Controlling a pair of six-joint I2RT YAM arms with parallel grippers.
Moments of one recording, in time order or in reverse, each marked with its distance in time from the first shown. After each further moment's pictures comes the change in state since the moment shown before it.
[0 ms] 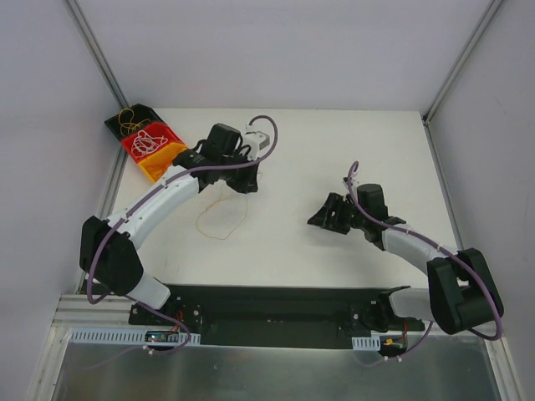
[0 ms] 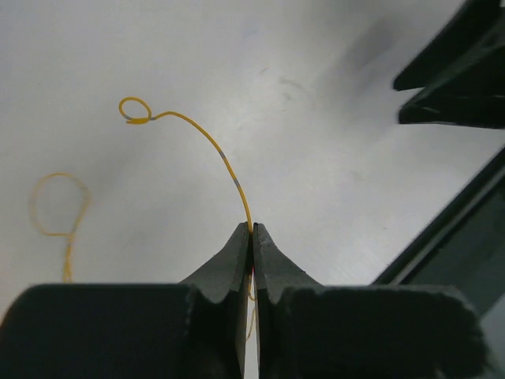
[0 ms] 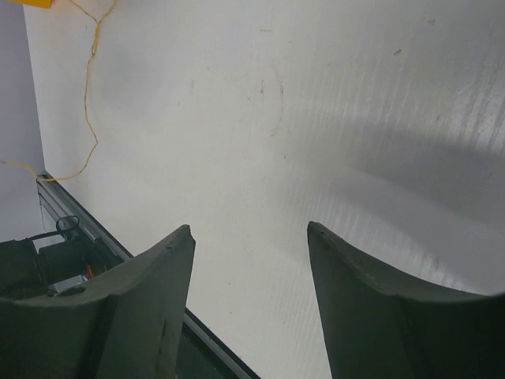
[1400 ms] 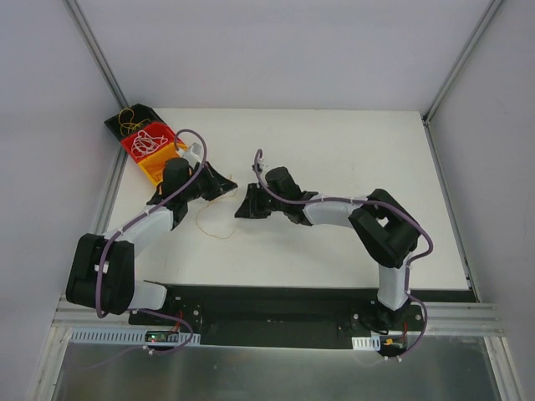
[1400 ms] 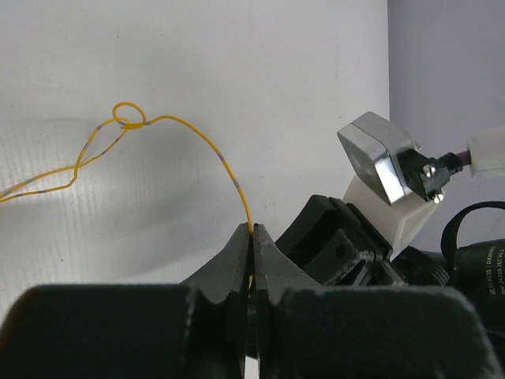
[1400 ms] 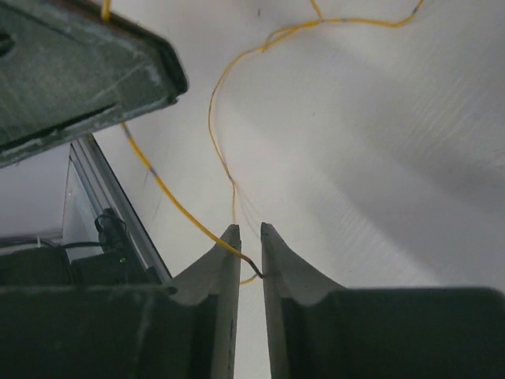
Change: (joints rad) left arm 0.330 -0.153 -0.658 0.921 0.217 -0.823; right arm 0.505 0.648 0.613 0.174 0.095 0.105
